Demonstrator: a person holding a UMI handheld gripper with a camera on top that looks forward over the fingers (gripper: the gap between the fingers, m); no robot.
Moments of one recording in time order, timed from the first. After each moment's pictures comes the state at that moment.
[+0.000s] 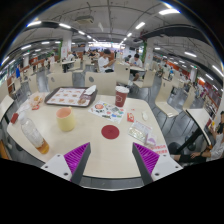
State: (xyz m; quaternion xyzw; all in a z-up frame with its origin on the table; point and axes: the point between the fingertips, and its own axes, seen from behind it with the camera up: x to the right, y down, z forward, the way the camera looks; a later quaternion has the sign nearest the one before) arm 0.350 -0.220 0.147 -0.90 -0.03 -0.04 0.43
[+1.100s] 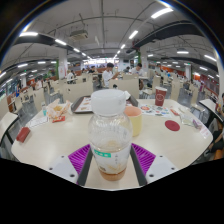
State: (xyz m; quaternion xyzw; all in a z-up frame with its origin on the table) arm 0.041 -0.172 0.054 -0.86 0.03 0.00 0.51
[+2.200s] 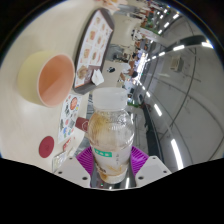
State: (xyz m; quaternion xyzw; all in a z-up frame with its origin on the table) arm 0.264 0.005 0.200 -0.56 -0.46 -0.64 0.26
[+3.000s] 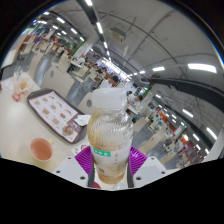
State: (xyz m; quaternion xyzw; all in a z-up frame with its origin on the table) arm 0.275 0.014 0.215 -0.78 -0.21 -0.25 0.53
